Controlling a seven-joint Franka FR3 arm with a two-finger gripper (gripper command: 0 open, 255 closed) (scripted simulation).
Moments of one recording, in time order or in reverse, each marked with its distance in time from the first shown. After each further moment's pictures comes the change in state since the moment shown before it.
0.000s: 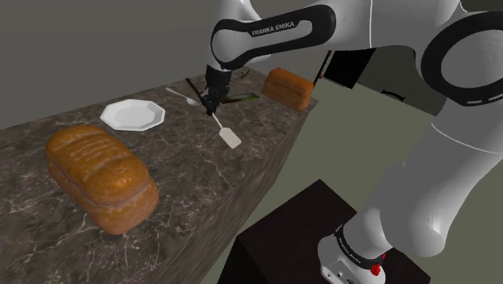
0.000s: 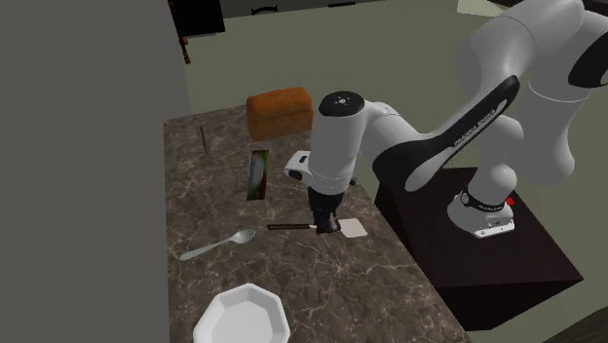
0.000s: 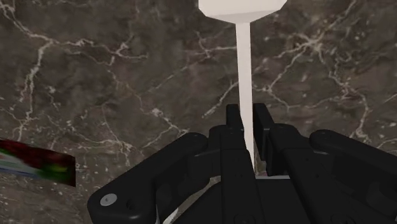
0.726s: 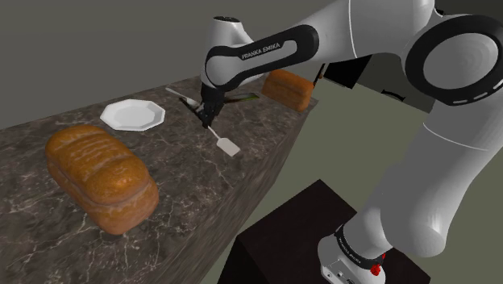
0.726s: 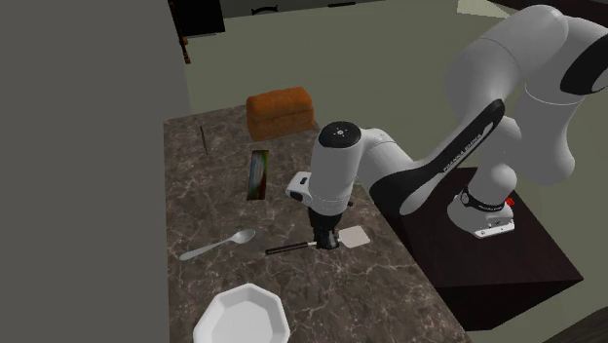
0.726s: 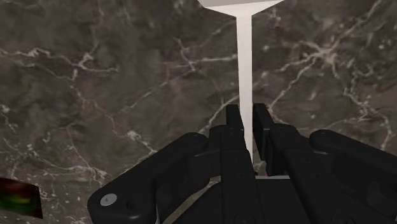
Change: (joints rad) arm 0.010 0.063 0.008 -0.055 0.000 0.117 0.020
